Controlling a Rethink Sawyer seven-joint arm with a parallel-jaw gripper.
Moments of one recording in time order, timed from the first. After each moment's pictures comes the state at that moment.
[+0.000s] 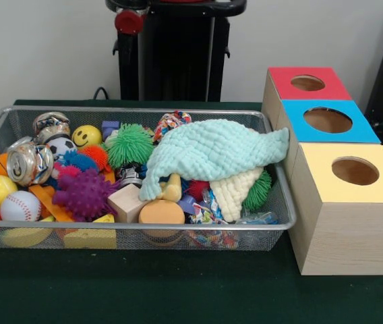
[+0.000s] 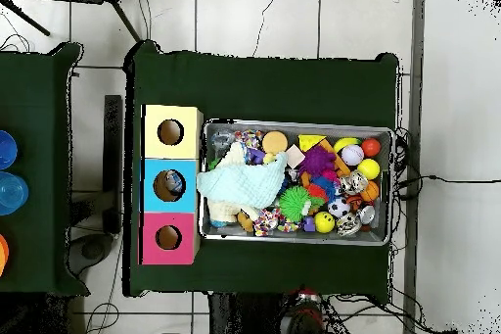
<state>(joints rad) -0.61 -0.74 -0.23 2.46 -0.03 -0.14 2.57</state>
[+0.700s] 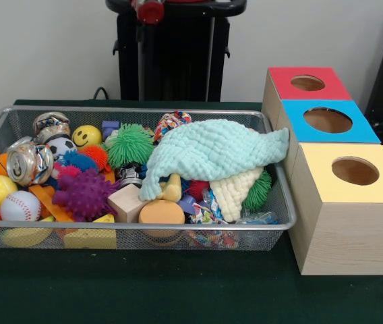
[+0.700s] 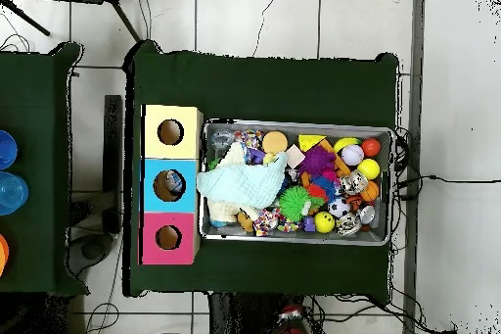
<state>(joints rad) -0.54 -0.74 -0.29 2.46 -0.30 -0.14 2.57</state>
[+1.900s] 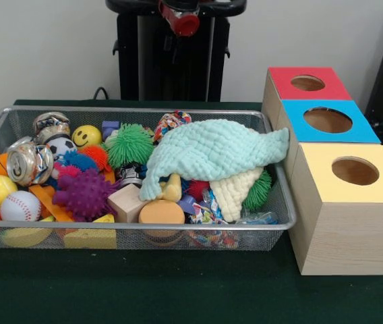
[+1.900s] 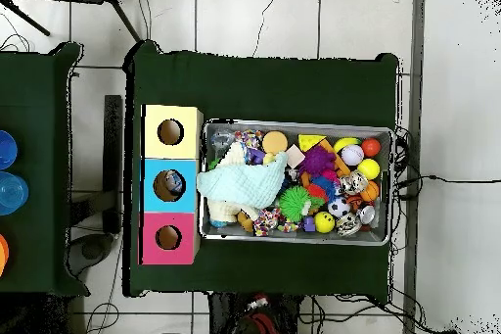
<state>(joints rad) -0.26 -0.68 -0.28 2.46 -0.08 -0.14 2.57</state>
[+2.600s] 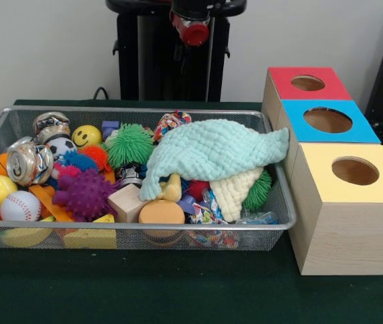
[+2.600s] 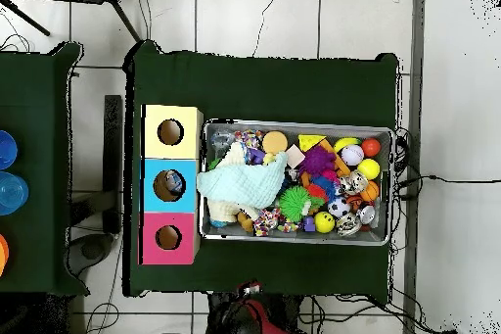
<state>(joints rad) -0.20 -0.68 -0.23 2.46 0.10 -0.14 2.57</state>
